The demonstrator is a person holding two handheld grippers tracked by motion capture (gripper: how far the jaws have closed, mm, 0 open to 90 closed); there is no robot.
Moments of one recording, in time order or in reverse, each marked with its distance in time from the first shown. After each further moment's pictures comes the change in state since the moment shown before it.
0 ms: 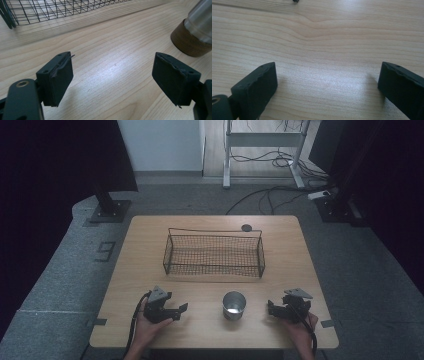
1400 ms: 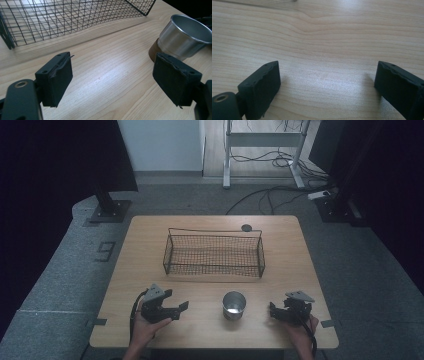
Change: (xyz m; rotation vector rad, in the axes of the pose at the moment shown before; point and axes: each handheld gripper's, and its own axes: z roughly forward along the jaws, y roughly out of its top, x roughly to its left) left arm -0.018 0.022 -0.025 -0.066 -0.034 0.016; right arm -0.001 -0.007 -0.007 -0.009 -0.007 -0.013
